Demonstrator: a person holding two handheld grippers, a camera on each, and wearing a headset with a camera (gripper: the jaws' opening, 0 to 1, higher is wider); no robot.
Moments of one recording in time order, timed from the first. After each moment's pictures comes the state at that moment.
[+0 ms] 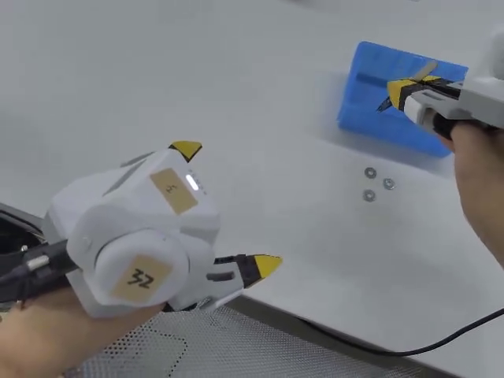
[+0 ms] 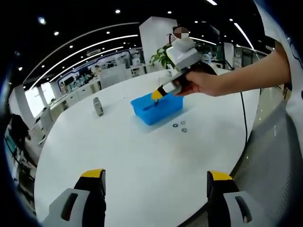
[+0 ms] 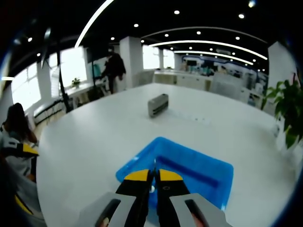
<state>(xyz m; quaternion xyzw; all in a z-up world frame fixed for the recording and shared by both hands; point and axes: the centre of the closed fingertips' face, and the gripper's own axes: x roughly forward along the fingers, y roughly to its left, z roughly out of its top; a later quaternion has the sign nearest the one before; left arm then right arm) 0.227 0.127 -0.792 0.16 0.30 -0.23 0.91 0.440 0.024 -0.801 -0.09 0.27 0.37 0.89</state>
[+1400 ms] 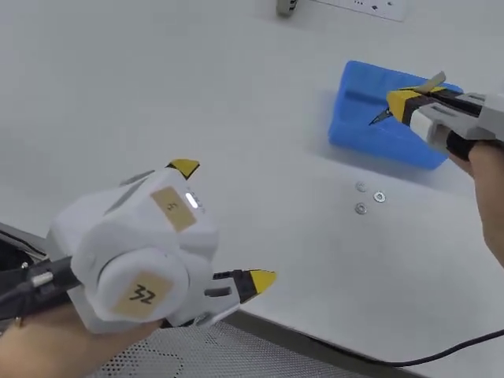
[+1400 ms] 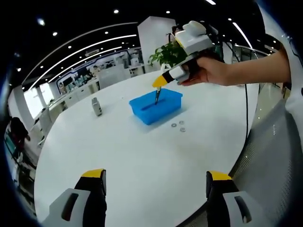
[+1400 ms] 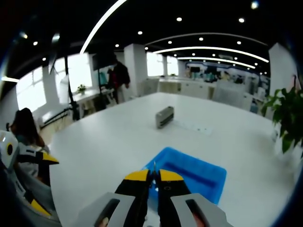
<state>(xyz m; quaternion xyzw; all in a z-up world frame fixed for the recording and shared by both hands) 0.225 0.125 -0.792 0.16 0.31 -0.24 0.91 0.401 0.015 -0.744 -0.07 0.24 0.39 0.89</state>
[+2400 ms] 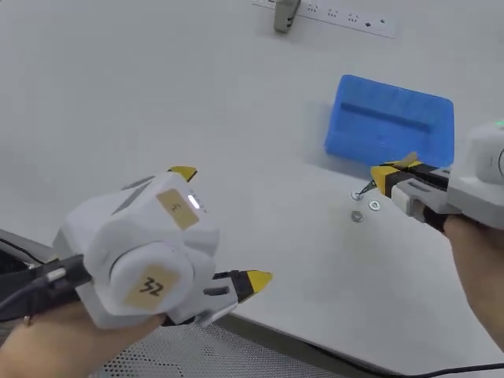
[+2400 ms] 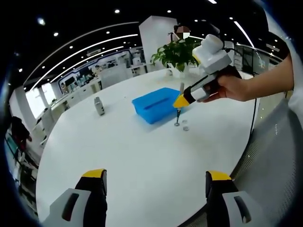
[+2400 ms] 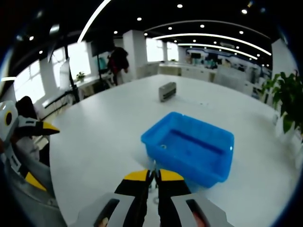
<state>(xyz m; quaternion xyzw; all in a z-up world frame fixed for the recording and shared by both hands) 0.227 0.131 -0.793 0.16 0.31 -0.23 0.91 0.357 0.005 -0.803 -0.09 0.30 0.38 0.87</state>
